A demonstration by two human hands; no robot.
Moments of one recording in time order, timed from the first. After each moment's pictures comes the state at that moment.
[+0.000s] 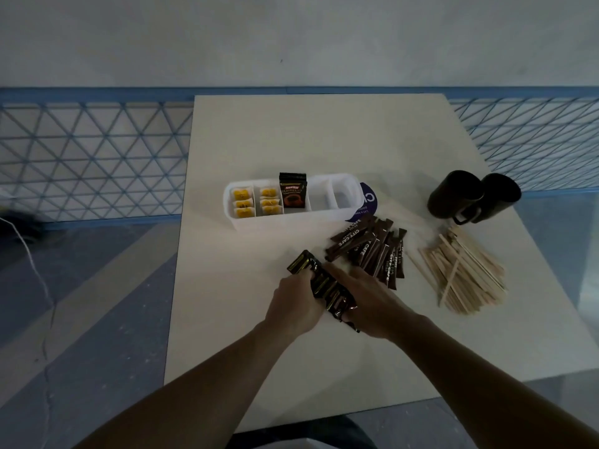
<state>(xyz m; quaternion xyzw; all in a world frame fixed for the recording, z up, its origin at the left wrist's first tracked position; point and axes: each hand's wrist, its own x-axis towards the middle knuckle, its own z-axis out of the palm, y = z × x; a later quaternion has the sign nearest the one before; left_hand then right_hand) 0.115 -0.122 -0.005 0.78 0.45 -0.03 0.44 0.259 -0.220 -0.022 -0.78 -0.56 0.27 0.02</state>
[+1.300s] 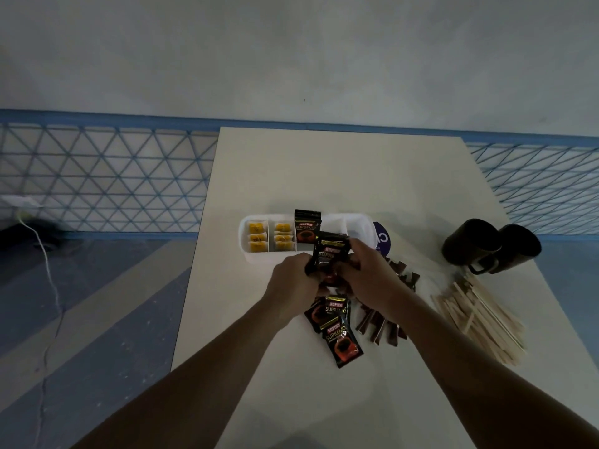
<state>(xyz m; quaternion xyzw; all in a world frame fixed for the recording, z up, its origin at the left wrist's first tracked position) 0.140 -0.051 0.042 0.67 0.44 0.09 0.59 0.280 -0.127 0.052 -0.76 -0.39 0.40 0.34</state>
